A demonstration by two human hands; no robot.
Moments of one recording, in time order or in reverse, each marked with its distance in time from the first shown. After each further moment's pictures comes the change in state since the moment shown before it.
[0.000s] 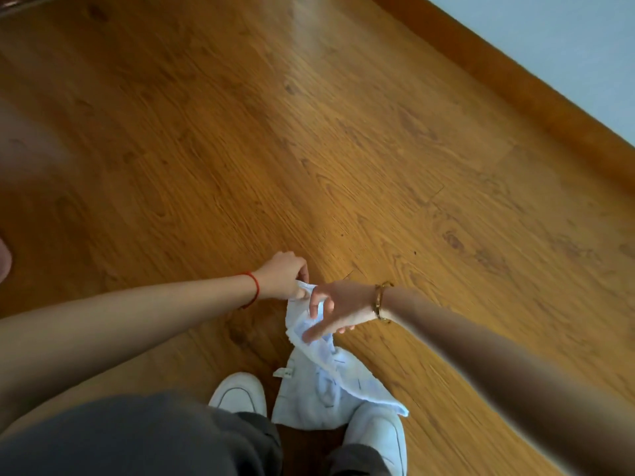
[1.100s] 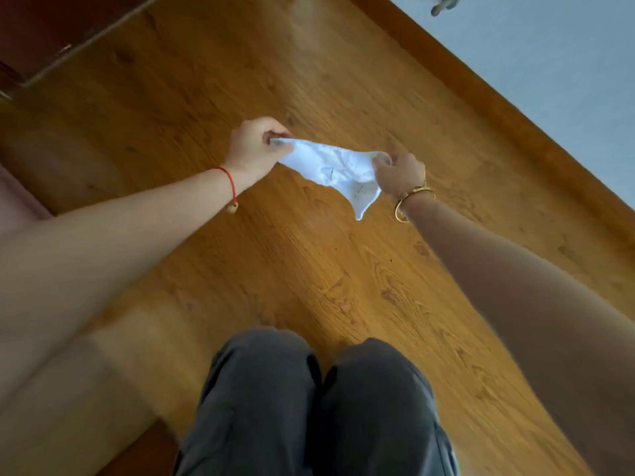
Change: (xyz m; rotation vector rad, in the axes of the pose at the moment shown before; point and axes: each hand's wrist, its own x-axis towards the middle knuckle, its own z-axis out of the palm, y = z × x) left_hand -0.043 0.078 -0.305 -0.435 0.636 -0.038; right_hand -0.134 -0.069 -0.231 0.411 1.026 0.320
